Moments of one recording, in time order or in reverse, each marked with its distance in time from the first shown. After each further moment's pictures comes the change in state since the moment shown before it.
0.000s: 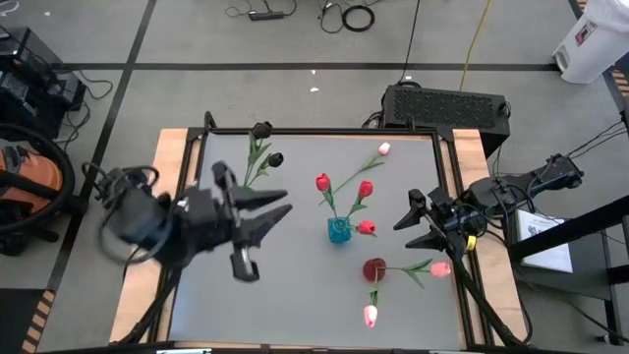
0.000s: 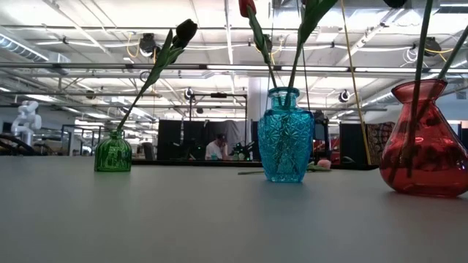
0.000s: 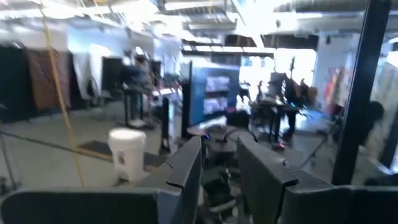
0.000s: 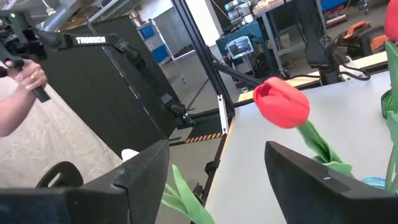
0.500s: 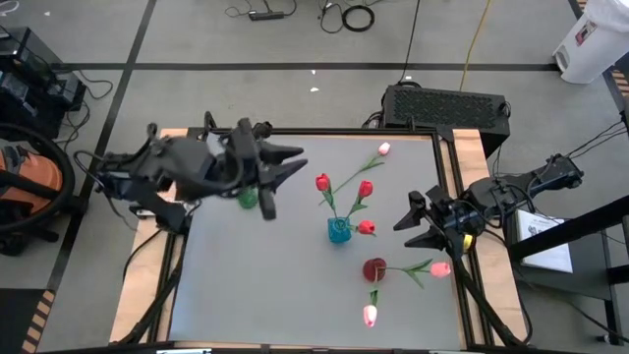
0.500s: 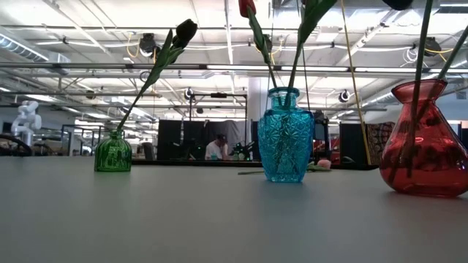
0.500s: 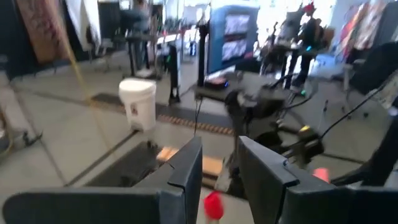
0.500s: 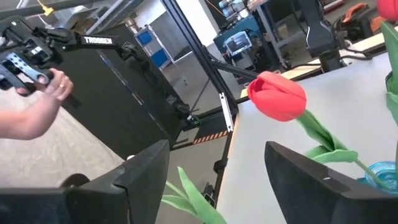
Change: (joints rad) left arm 0.353 -0.089 0.000 -0.498 0.334 -0.291; right arm 0.000 0.000 0.000 -0.004 0.007 0.101
